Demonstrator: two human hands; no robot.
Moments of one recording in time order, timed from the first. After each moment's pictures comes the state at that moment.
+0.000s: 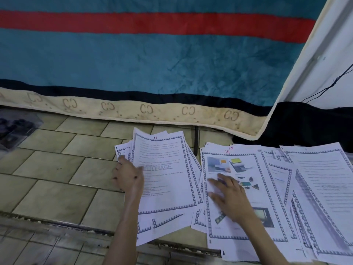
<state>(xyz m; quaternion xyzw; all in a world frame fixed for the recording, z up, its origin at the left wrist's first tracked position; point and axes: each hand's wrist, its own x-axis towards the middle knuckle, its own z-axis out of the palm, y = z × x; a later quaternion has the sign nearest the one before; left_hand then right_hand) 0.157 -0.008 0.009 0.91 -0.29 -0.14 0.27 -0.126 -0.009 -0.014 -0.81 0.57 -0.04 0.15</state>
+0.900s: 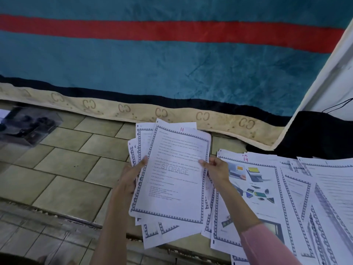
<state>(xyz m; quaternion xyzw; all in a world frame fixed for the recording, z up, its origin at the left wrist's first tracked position) 0.217 -0.001 0.005 0.62 -0.19 -0.53 0.54 -0.028 -0.088 -0.005 -0.46 0.59 -0.39 0.54</state>
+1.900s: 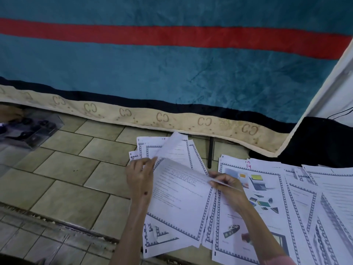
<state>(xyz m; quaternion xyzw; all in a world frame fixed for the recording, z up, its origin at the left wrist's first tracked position) 0.175 -0.004 0.009 0.74 -0.47 -0.05 0.48 -0.078 -0.074 -0.028 -0.46 0.47 -0.39 0.64</state>
